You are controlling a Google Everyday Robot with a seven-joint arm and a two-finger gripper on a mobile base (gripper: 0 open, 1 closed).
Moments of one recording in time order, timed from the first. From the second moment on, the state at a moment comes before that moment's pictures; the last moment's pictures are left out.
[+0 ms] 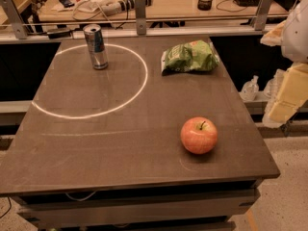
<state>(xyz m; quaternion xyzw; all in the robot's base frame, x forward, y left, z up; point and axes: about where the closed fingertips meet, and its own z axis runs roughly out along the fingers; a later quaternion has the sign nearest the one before) 0.438 -0.216 0.980 -0.60 0.78 -0.04 0.17</state>
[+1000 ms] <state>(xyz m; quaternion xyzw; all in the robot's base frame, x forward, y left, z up) 0.421 -0.200 0.974 -0.54 0.80 0.06 0.24</state>
